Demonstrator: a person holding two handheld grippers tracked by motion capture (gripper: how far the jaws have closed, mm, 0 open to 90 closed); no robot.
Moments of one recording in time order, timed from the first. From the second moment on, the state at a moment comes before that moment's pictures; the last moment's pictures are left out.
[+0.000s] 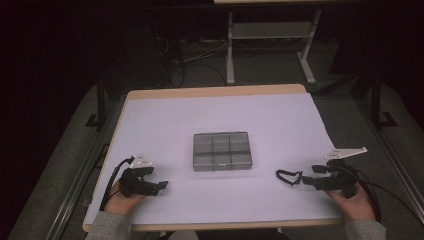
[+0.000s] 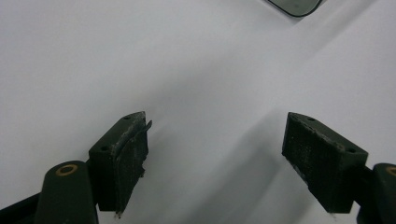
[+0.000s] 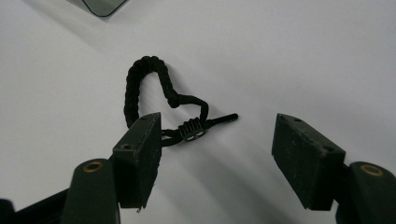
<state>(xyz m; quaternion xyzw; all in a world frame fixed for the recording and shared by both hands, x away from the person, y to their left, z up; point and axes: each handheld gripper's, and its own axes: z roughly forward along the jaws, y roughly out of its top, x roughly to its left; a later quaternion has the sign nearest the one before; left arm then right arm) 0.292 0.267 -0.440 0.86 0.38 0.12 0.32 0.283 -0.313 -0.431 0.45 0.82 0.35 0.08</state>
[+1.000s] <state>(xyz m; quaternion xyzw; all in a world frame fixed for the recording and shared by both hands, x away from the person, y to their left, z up) 0.289 0.261 -0.438 0.86 0.36 0.13 0.33 0.283 -0.274 -0.416 0.40 0.84 0.36 0.08</state>
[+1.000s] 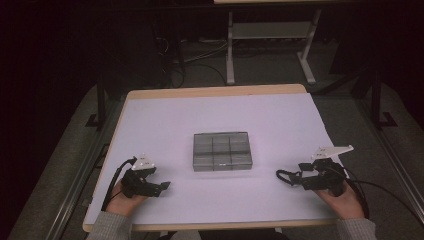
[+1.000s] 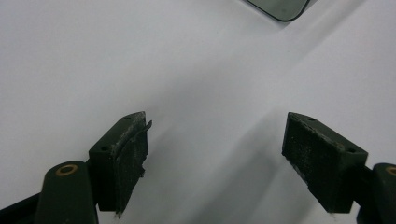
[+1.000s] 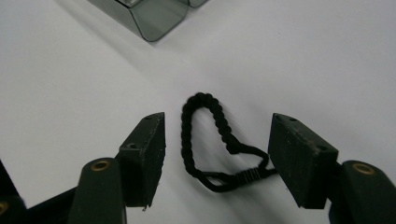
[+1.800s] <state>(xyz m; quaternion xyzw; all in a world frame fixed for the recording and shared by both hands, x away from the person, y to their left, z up) 0.292 0.253 -0.438 0.86 0.36 0.13 0.33 0.297 -0.228 -0.410 0.36 0.86 0.35 0.08</state>
